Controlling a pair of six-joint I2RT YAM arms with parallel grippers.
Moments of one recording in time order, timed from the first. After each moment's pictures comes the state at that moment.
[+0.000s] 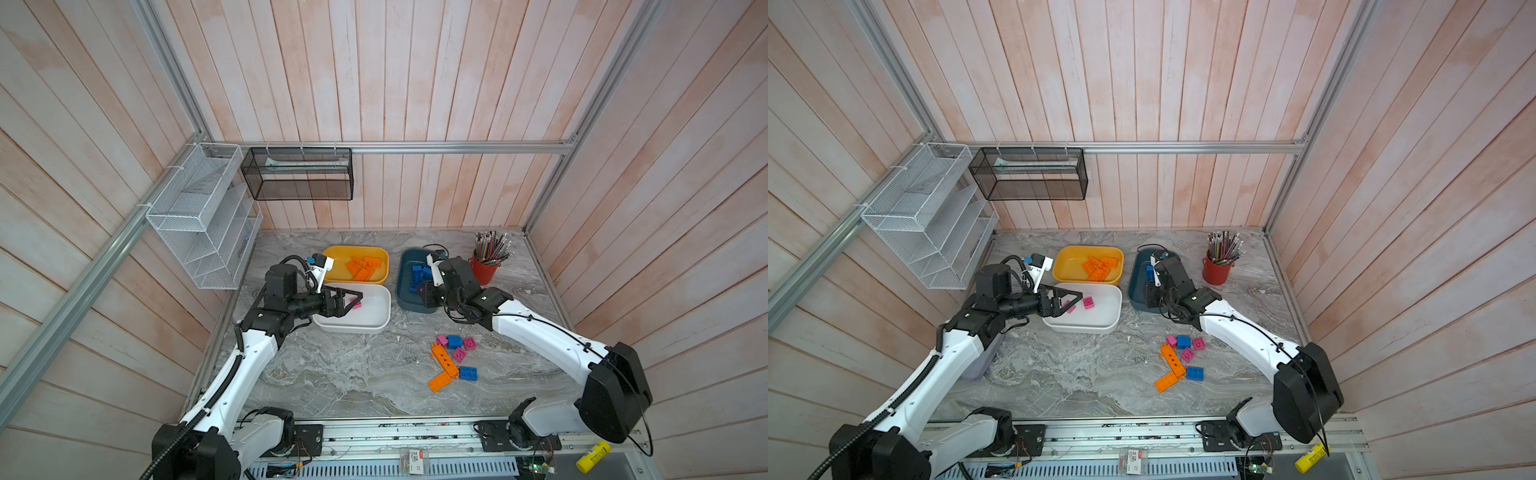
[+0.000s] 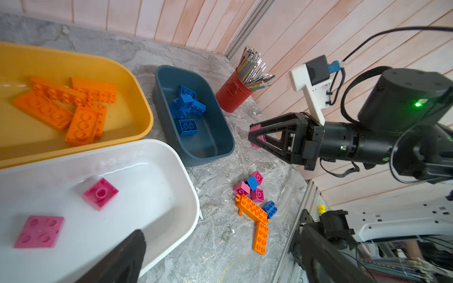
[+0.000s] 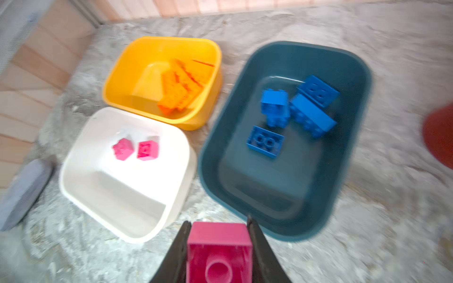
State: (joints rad) left arm -0.16 1.08 0.87 -0.32 0.77 -0.24; right arm 0.68 1.45 1.08 -0.31 -0.01 0.41
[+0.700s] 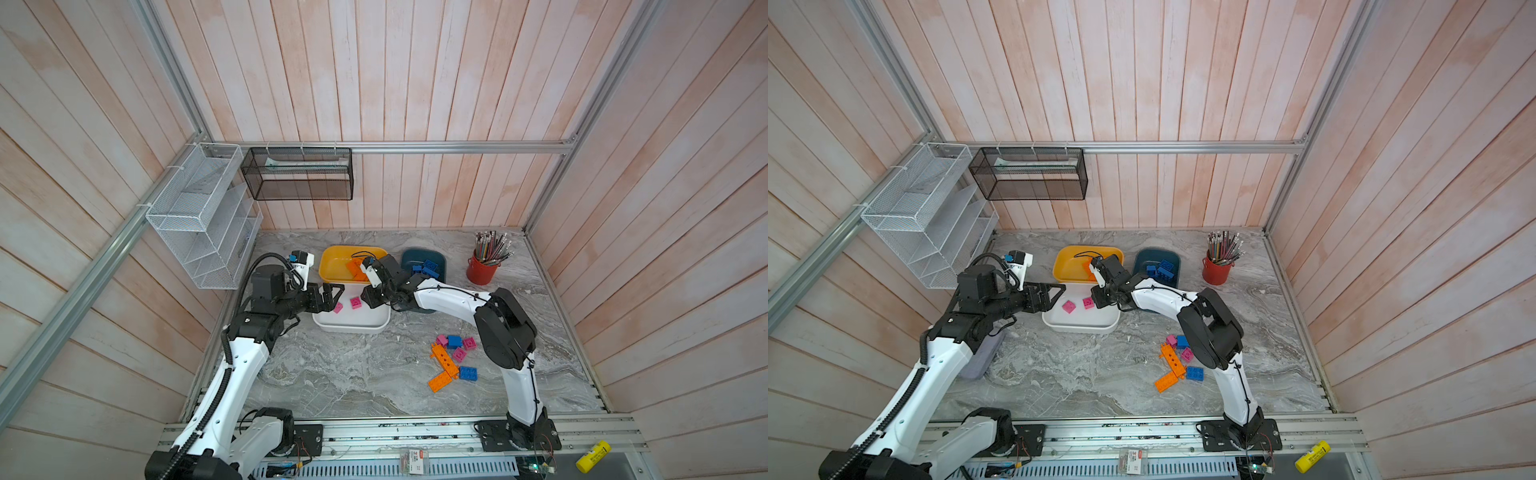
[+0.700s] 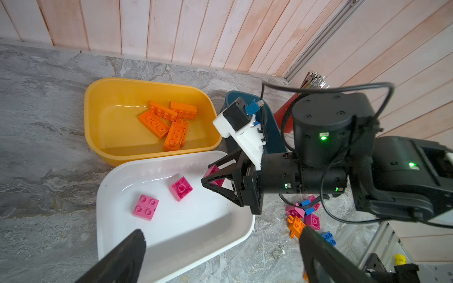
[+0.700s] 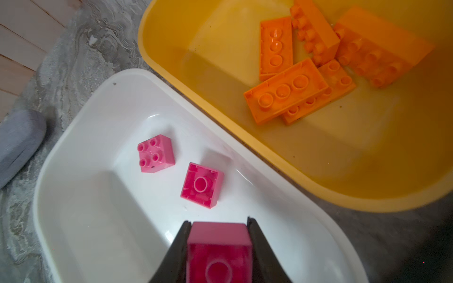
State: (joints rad) left arm -0.10 1.03 0.89 -0.42 0.53 -0.18; right arm 0.82 2.11 1.58 -0.29 -0.12 0.28
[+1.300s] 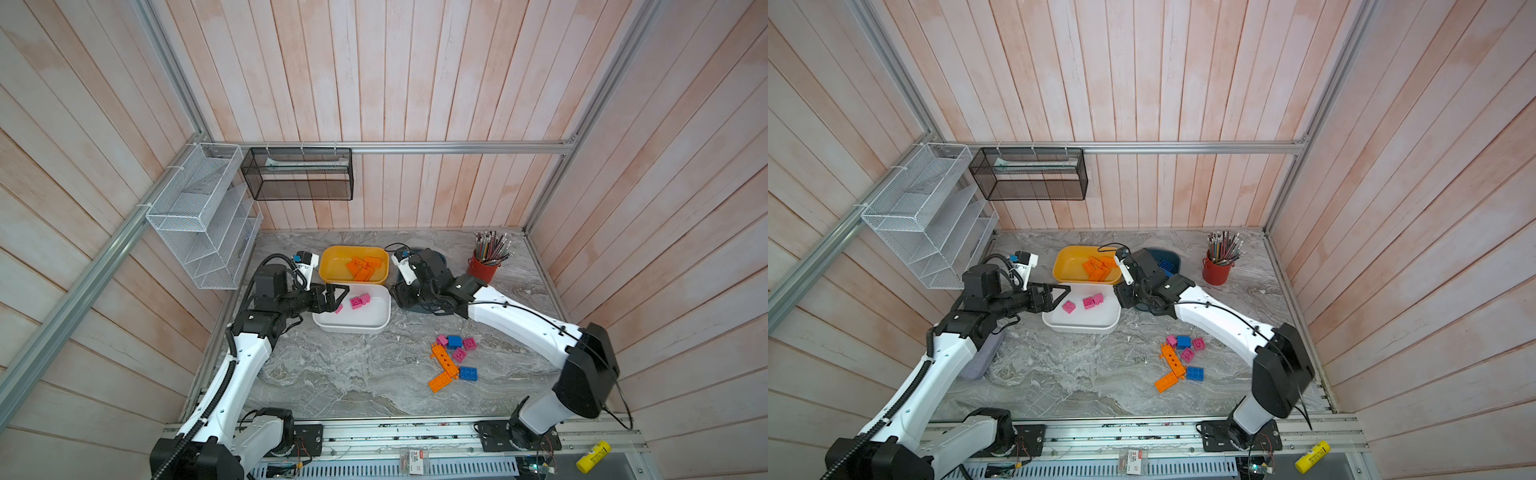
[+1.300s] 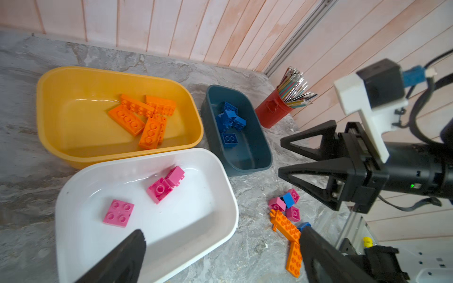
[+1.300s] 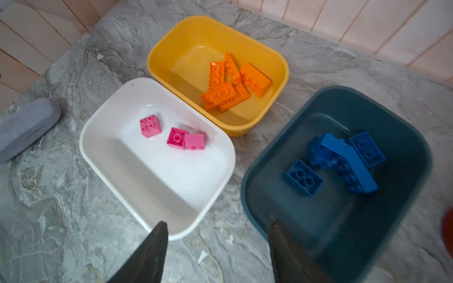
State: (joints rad) left arm -0.09 1.07 0.87 -0.35 0.68 -0.22; right arm 0.79 1.52 1.27 -0.52 0.06 0.16
